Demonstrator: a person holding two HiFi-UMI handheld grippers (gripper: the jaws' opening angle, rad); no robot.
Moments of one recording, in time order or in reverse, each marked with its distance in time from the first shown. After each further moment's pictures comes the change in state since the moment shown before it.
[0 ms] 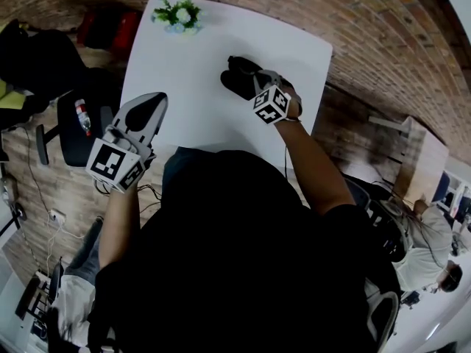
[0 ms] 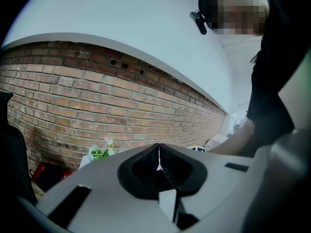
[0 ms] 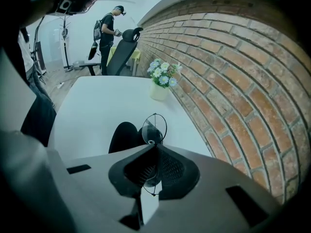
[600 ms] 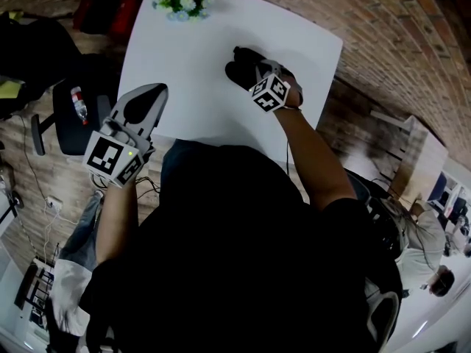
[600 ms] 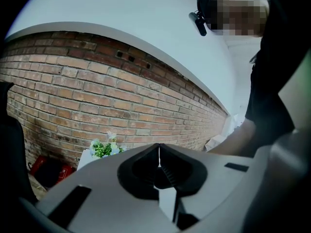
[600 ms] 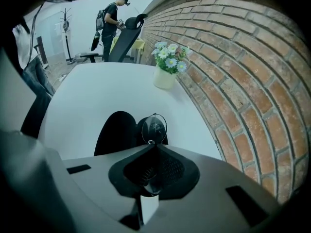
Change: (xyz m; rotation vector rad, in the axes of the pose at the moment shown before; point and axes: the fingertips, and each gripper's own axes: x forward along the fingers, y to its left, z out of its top) left arm 0.013 0.026 -0.018 -0.046 0.031 0.003; right arm 0.053 0.007 -0.013 -0.047 0.087 0.035
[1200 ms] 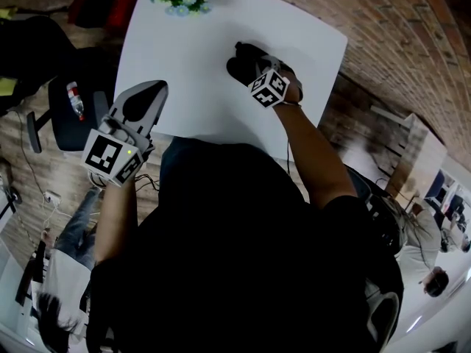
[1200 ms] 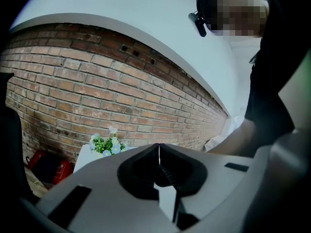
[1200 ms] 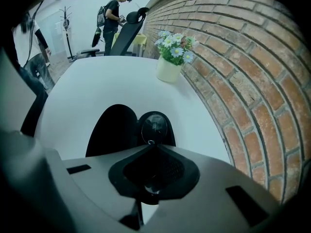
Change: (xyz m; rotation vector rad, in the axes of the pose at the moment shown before) left arm 0.012 0.015 -0.014 -0.037 0.022 -0.007; right arm 0.026 0.007 -0.007 -0.014 0.040 0.032
